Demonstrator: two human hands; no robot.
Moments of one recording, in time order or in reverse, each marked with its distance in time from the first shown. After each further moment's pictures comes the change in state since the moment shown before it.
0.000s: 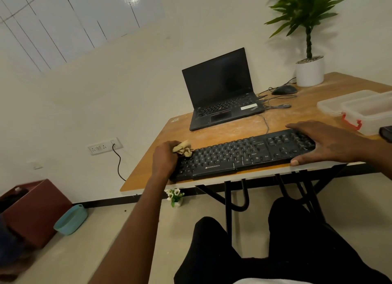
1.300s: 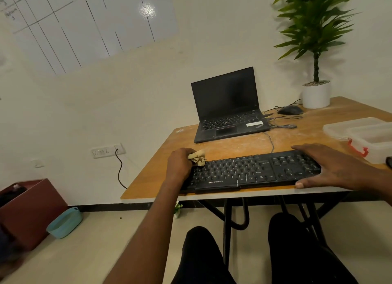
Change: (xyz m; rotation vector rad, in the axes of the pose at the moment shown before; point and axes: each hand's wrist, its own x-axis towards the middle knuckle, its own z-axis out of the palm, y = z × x) left_hand 0.013 0.027 0.011 -0.005 -0.069 0.013; right_hand 0.003 0.003 0.003 0.027 -0.002 0.006
